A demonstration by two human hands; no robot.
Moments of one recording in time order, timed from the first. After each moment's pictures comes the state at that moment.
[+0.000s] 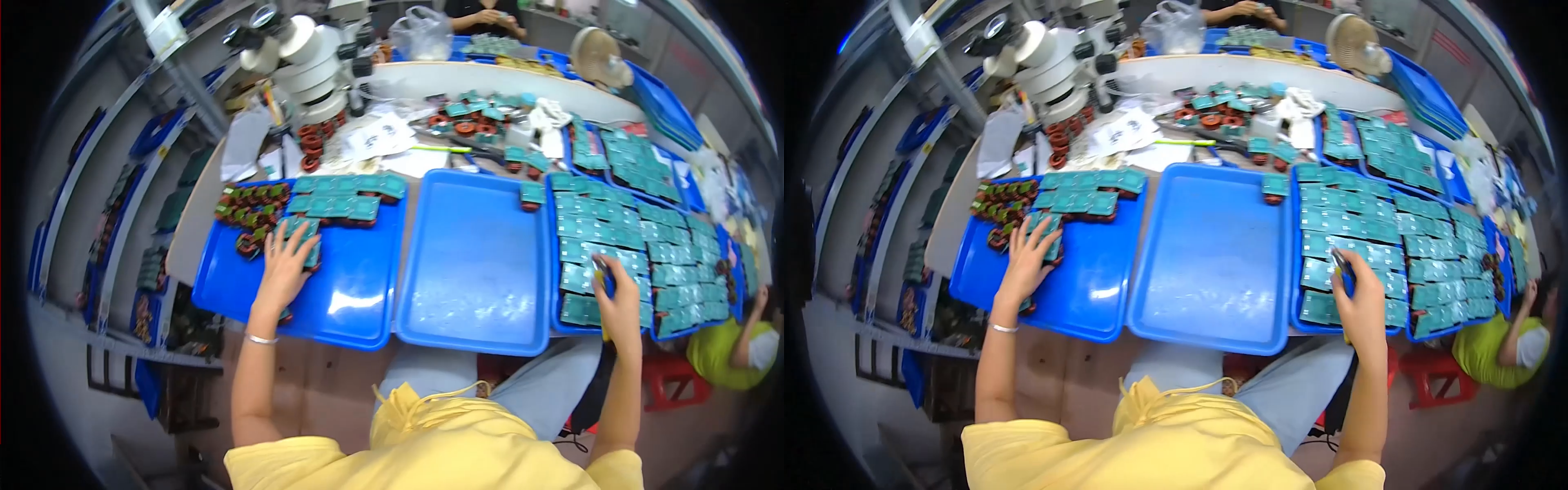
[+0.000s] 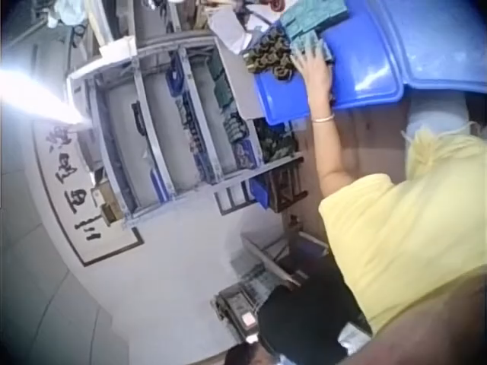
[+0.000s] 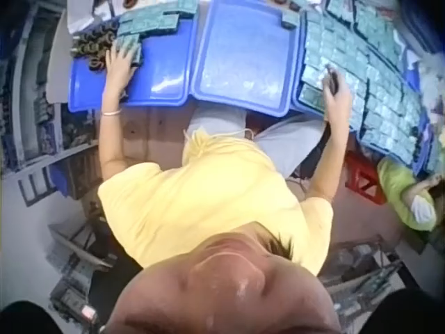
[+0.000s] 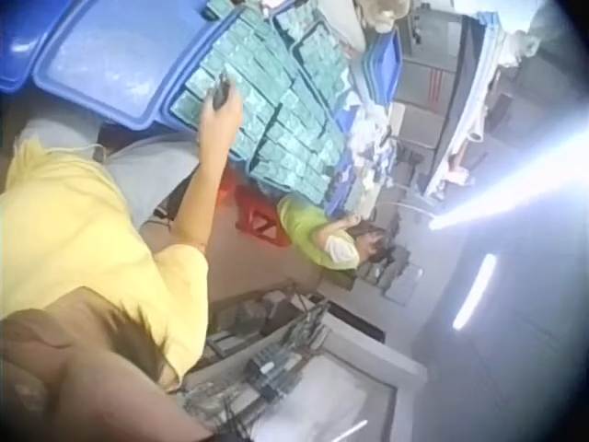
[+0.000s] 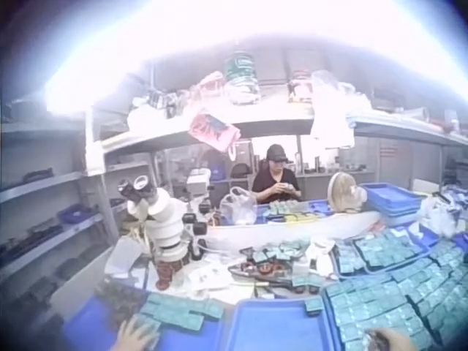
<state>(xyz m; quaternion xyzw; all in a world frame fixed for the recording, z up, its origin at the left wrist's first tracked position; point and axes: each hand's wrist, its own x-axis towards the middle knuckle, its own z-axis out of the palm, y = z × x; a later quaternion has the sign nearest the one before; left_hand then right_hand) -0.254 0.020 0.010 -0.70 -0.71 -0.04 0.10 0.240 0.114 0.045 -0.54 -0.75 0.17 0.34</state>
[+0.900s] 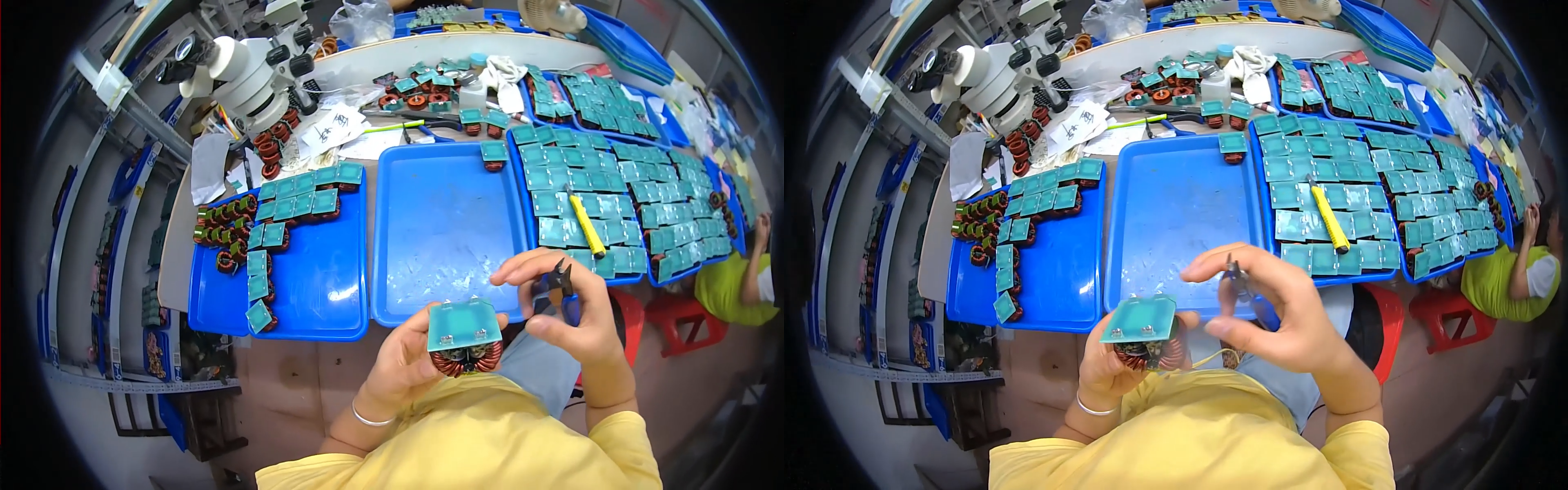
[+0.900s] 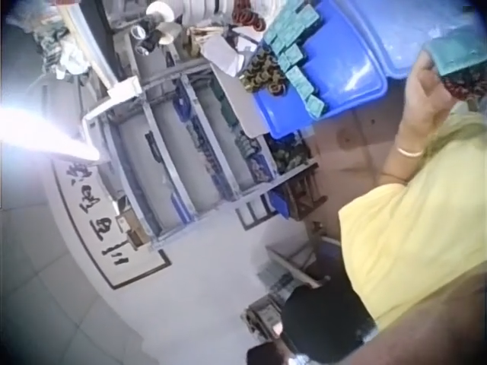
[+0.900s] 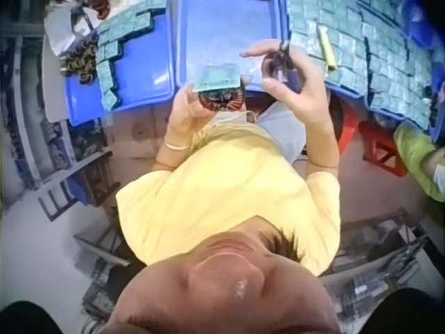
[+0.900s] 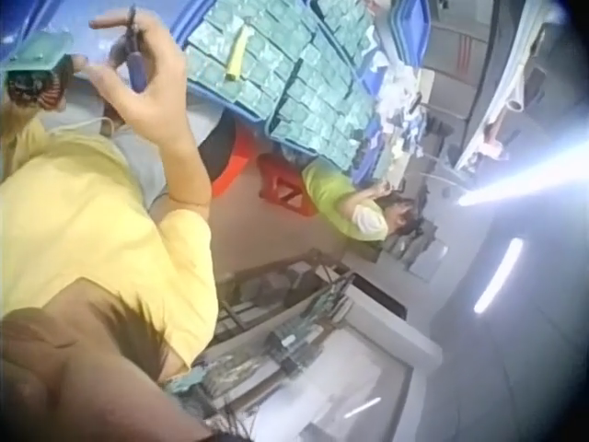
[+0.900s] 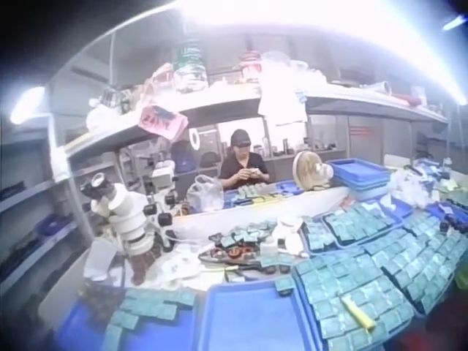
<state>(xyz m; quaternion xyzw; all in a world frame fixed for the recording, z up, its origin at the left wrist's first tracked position) -0.002 -0.019 0.067 -0.23 -0.22 -0.57 -0.76 0.181 0.051 0.106 -0.30 -0.64 0.55 0.44</state>
